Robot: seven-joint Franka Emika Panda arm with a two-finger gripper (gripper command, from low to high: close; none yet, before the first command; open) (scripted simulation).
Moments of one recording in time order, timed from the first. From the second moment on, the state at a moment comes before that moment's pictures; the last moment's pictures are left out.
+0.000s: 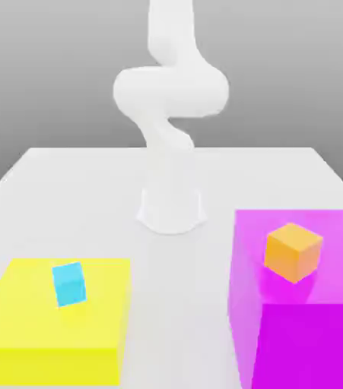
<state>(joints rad) 0.08 -0.73 0.00 -2.34 0.01 2.34 0.69</state>
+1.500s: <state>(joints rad) 0.78 0.16 0.13 -2.75 -0.10 2.91 -0.32</state>
